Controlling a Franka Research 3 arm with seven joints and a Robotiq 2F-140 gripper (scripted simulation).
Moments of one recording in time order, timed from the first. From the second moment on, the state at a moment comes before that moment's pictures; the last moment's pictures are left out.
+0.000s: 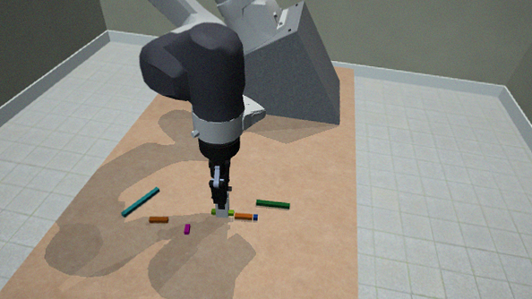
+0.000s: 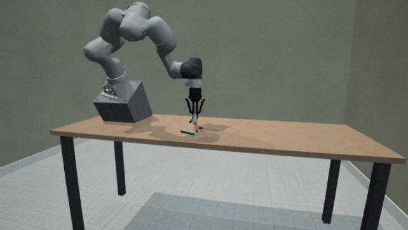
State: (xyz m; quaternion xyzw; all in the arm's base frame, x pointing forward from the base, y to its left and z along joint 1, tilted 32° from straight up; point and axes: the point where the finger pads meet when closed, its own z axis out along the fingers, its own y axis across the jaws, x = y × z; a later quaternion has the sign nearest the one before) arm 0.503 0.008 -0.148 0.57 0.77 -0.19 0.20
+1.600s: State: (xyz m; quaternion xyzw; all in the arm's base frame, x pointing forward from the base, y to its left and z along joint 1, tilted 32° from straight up) arm 0.504 0.004 -0.156 0.57 0.77 -0.19 0.20
